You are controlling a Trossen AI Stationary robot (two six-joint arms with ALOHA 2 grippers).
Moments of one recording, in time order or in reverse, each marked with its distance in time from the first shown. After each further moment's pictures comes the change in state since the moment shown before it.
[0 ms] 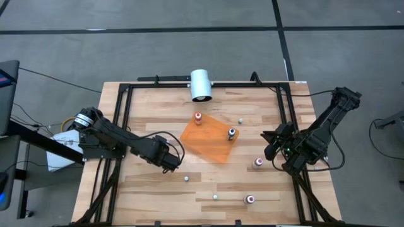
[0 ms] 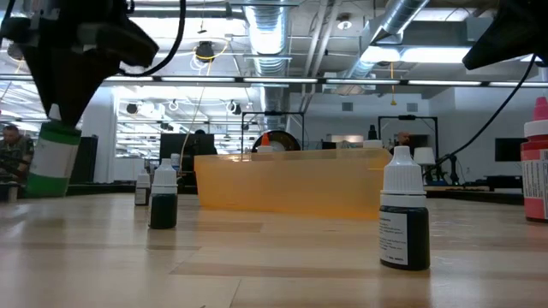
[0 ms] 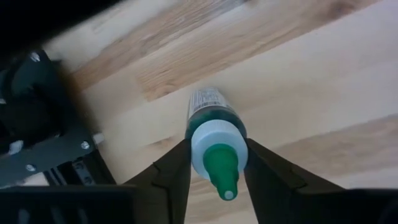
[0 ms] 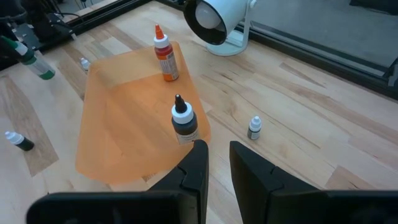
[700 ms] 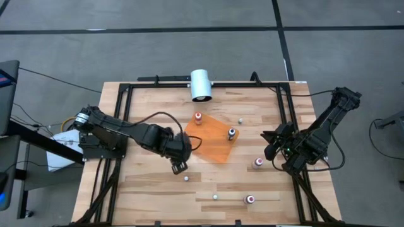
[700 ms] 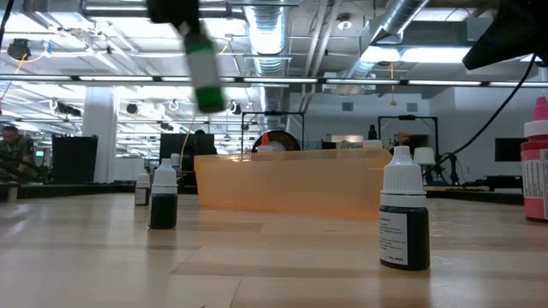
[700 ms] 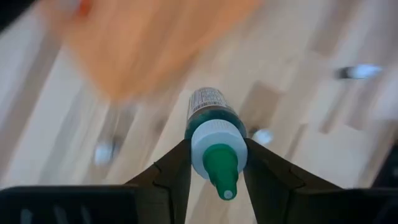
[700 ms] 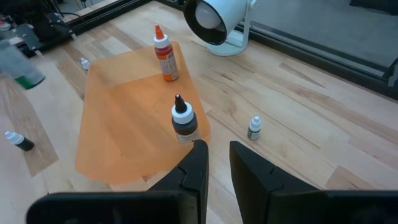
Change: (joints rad) left arm 0.066 0.000 0.346 0.233 -0.103 0.835; right arm 0.000 0.000 0.000 0.000 0.000 -0.001
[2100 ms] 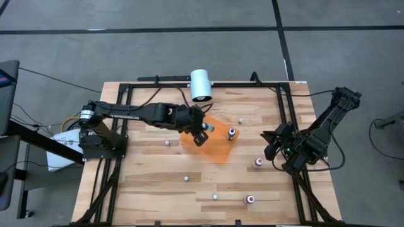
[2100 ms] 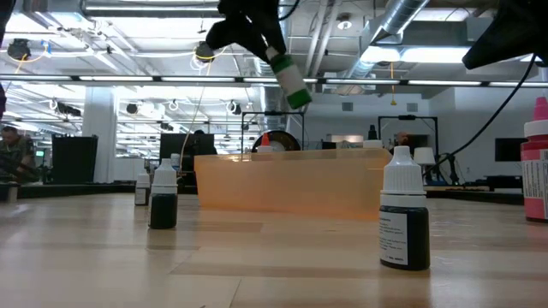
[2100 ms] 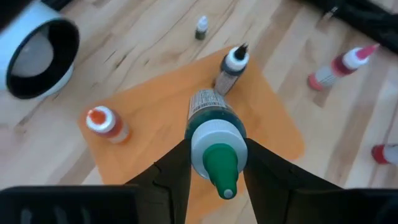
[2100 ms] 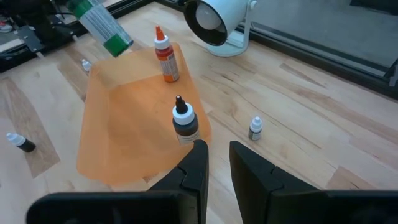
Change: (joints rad) left arm 0.273 0.029 0.011 0.356 -0.090 0.116; right arm 0.000 0.000 0.000 0.004 0.003 0.001
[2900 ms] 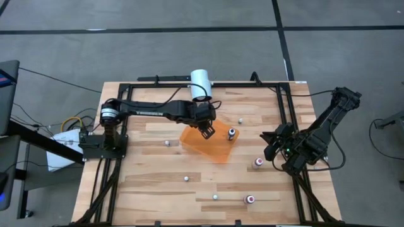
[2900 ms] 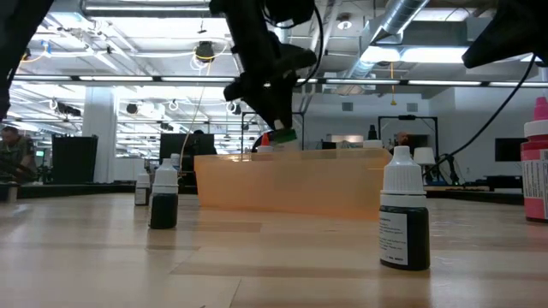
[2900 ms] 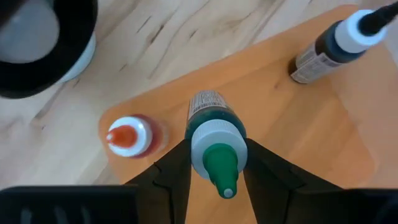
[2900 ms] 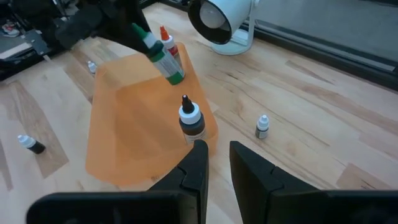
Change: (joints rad) left arm 0.131 0.233 0.027 -0.001 0.011 0.073; right arm 0.000 0.000 0.000 0.030 -0.003 0.000
